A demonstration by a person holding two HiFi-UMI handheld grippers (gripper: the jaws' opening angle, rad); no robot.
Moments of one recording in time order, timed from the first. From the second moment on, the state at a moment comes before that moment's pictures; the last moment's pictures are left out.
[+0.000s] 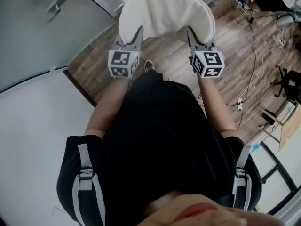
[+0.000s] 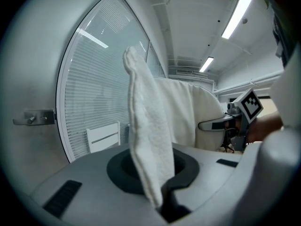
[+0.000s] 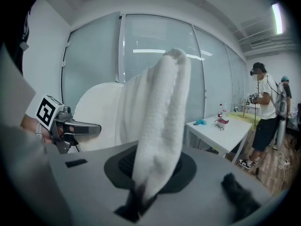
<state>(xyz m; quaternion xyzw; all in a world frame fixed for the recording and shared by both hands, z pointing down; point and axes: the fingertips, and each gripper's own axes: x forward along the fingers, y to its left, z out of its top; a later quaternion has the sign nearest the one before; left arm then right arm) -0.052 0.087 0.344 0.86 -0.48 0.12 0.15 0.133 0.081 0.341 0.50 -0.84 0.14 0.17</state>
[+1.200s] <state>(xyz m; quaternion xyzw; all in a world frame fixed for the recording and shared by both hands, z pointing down) 0.034 -0.066 0.358 0.79 -0.57 0.13 0.16 0.212 -0.111 0.358 0.39 -0.89 0.13 0.19</state>
